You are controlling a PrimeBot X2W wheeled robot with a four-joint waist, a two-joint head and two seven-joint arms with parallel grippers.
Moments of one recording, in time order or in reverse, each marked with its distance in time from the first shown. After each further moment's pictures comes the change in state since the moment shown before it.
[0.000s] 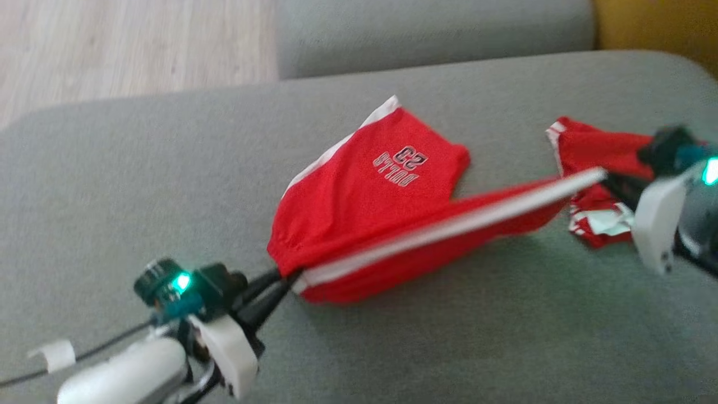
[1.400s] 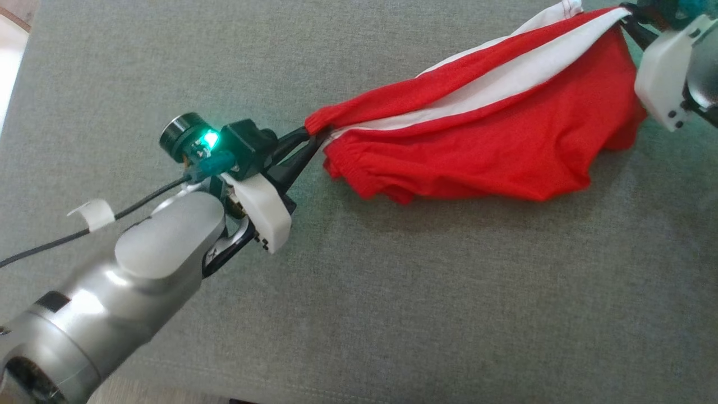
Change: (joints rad) left arm -0.379 -0.316 0.034 0.517 0.038 -0.193 -0.107; right arm -0.580 0.167 0.319 0.408 -0.121 0.000 -0.128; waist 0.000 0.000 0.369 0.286
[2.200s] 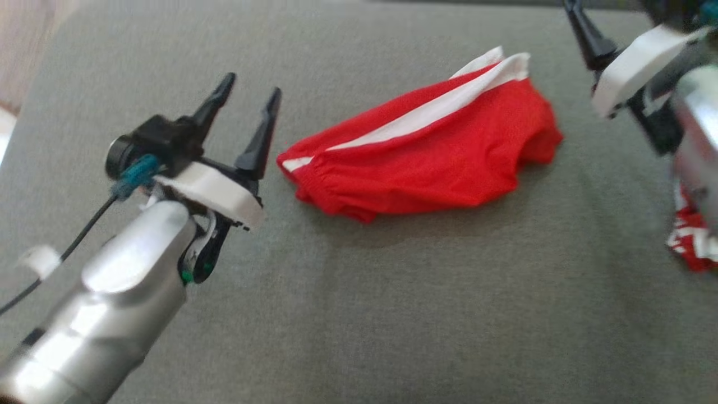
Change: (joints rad) left arm 0.129 0.002 0.241 -0.019 -0.090 0.156 -0.097; right arm 0.093 0.229 -0.246 0.251 0.110 0.000 -0.410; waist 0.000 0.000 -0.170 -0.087
